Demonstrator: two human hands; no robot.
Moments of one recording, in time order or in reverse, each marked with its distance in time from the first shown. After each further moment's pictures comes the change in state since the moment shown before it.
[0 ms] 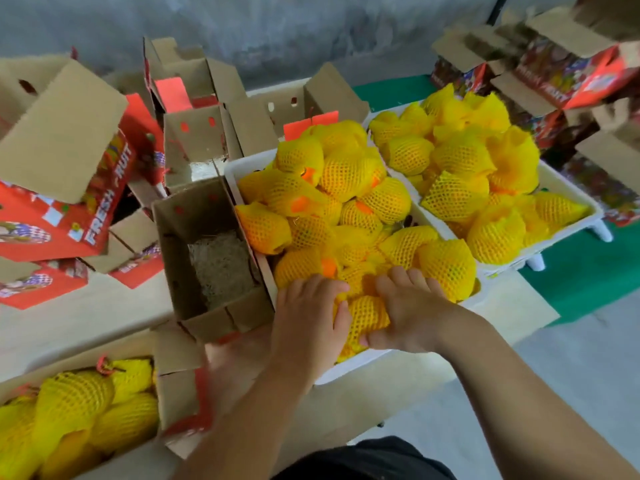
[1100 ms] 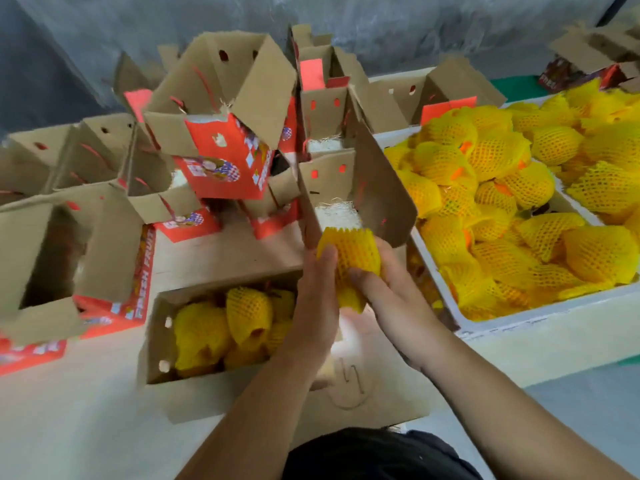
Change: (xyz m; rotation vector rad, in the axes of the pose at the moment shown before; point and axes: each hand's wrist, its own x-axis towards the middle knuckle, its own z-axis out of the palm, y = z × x) left_hand -0.102 -0.112 -0.139 -1.271 0.266 -0.682; right_hand -0.033 -0.263 0.037 1.402 0.269 -0.423
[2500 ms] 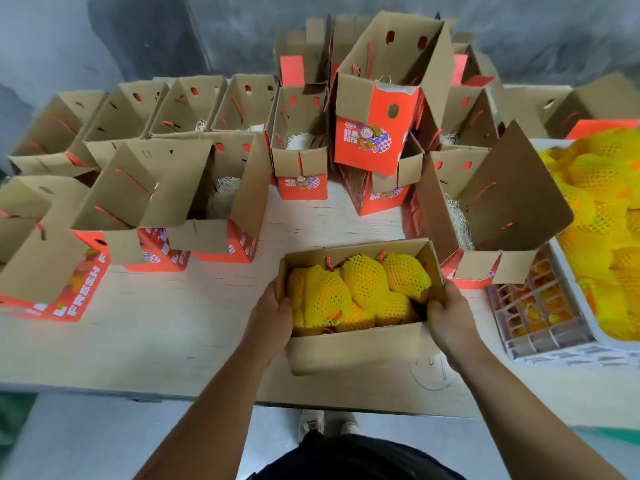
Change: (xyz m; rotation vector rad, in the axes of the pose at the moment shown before) left_hand -0.049 -0.044 -0.294 0.659 0.256 -0.176; right_hand -0.006 0.102 0.095 -0.612 0.183 0.285
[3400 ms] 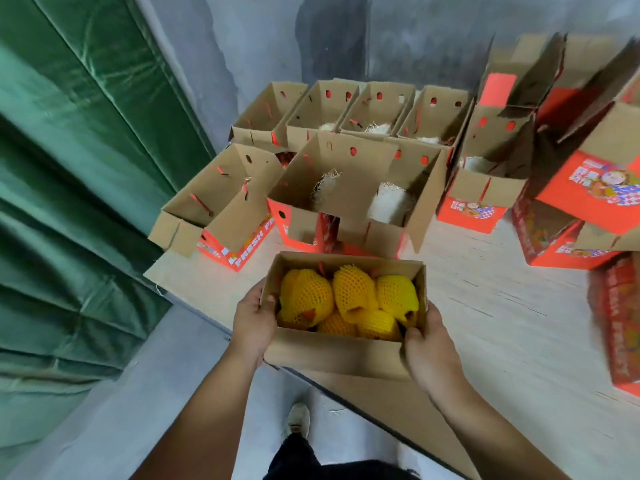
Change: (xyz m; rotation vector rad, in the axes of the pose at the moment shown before) left_hand -0.039 -0.139 -0.211 -0.373 0.589 -0.147; right_hand -0.100 -0.132 0.218 -0.105 -0.461 -0.238
